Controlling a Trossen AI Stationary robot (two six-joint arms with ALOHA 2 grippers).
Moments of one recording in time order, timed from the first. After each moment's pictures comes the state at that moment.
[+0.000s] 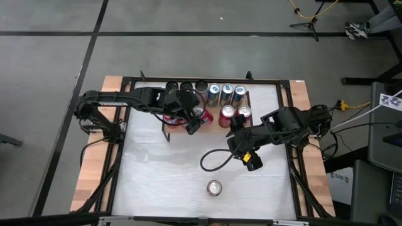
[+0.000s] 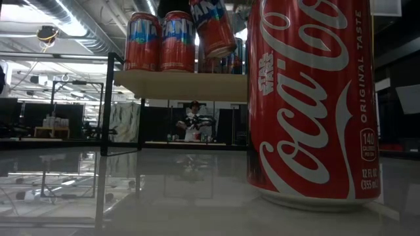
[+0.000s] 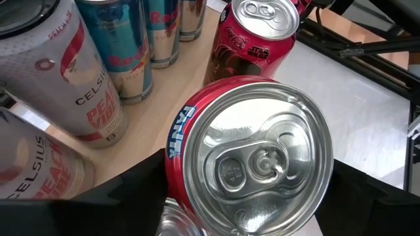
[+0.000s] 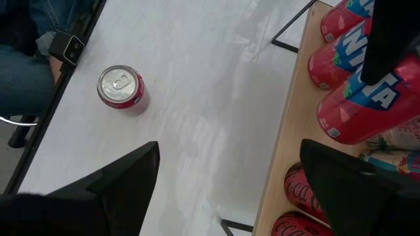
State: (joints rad) left arm 0.01 1.58 1.64 -0.86 -0.20 -0.49; right arm 0.38 1.81 2.33 -1.57 0.14 -0.05
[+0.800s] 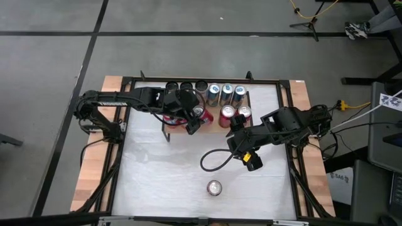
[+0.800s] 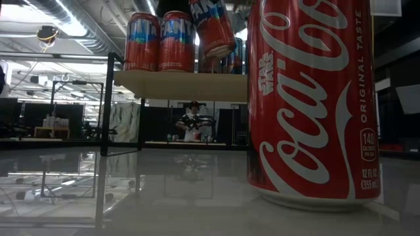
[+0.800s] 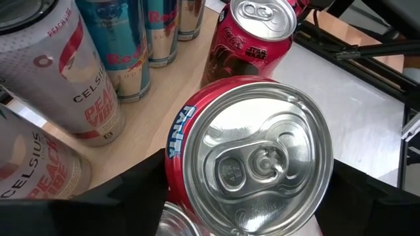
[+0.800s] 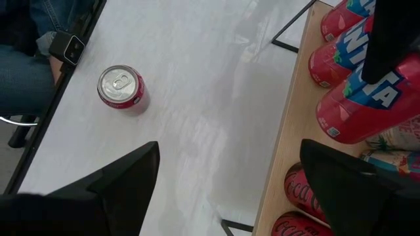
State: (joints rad) left arm 0.01 1.57 1.64 -0.85 -0.19 -0.50; right arm 0.38 1.81 2.33 -1.57 0.14 -0.05
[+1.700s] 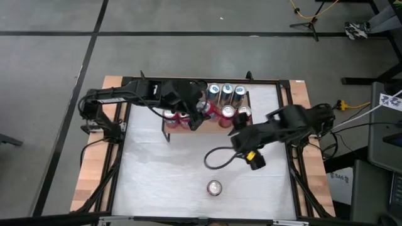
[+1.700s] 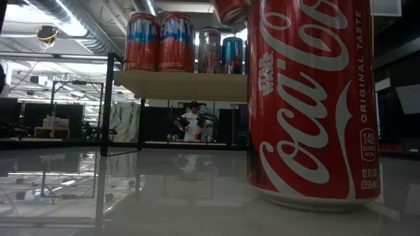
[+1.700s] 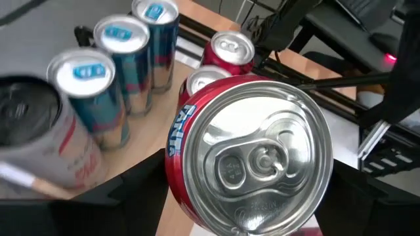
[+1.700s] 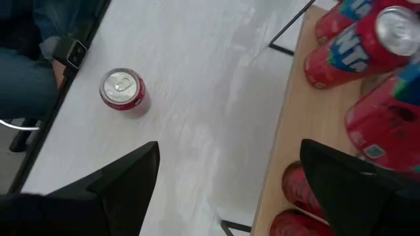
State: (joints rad) left arm 0.01 1.64 1.91 -0.93 -0.16 -0.46; right arm 0.38 1.79 2.33 -1.57 0.14 -0.05
